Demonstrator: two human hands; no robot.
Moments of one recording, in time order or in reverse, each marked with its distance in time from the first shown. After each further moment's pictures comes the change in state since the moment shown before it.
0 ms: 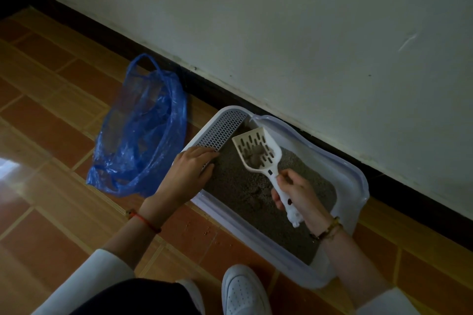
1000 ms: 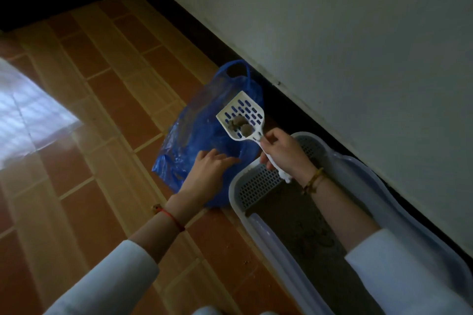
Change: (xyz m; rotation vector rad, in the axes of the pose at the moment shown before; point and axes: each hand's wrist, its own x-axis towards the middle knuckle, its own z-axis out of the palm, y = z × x) left_hand -0.014 -0.088 -0.017 0.145 0.158 -0.209; right_hand 0.106 -0.109 0.165 -0.542 -0.314 -0.327
